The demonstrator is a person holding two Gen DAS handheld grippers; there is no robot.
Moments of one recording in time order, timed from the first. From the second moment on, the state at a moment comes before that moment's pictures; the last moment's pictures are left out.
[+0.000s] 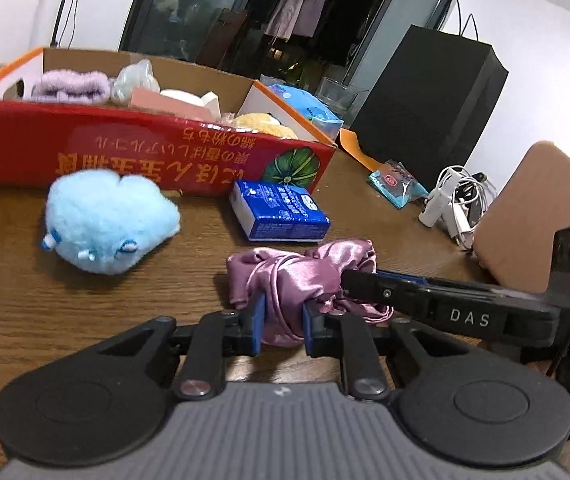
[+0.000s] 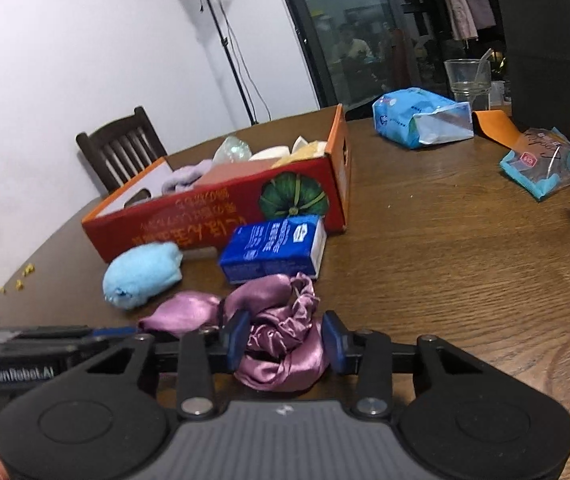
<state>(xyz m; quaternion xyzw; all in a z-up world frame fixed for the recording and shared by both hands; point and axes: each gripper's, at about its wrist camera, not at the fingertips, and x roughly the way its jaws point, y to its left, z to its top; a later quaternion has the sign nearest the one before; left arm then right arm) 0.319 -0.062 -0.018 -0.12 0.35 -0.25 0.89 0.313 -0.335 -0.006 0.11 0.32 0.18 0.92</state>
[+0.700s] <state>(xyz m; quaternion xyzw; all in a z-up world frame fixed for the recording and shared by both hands) 0.228 -0.009 0.042 -0.15 0.25 -0.24 0.93 0.236 -0.300 0.047 0.11 0.25 0.25 0.93</state>
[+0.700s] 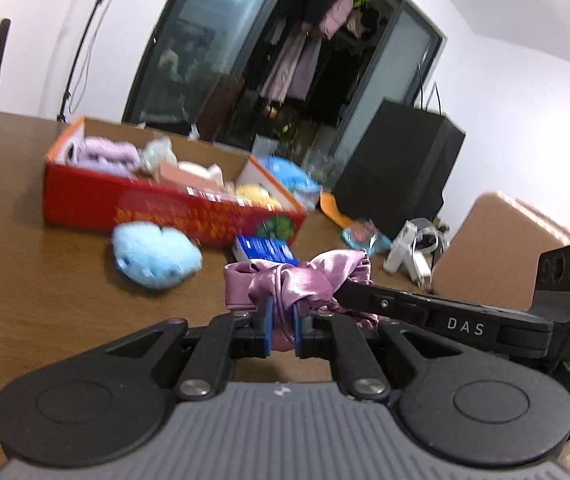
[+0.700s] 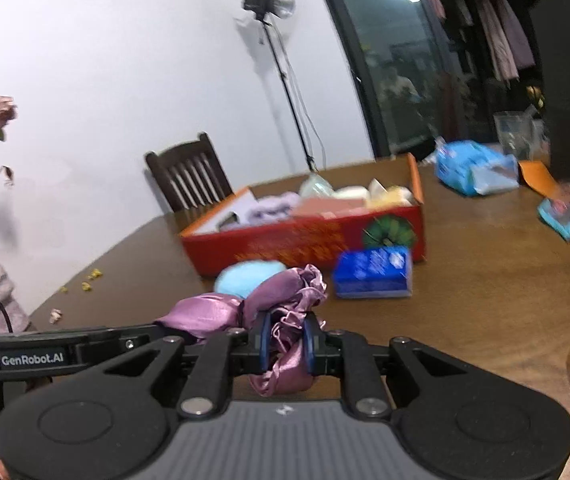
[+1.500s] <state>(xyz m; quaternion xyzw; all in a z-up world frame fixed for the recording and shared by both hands) 0.548 0.067 0.053 -0.01 0.38 -0.10 0.92 0.592 -0.118 0.069 0.00 0.42 0.25 0.88</state>
